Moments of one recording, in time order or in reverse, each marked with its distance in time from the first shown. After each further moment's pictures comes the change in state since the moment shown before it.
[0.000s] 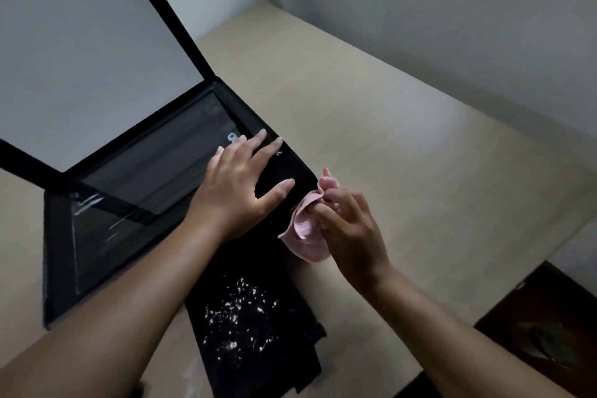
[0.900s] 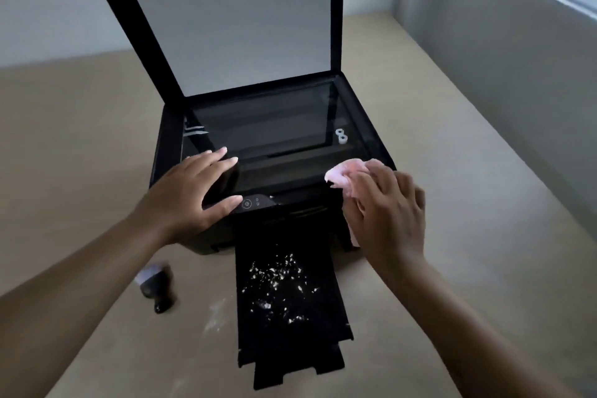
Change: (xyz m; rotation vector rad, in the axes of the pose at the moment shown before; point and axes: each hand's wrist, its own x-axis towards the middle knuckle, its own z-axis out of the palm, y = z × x) left_hand -0.149 -0.125 -0.047 0.007 0.047 -0.307; right_hand 0.080 -0.074 0.002 -0.351 -0.297 -0.077
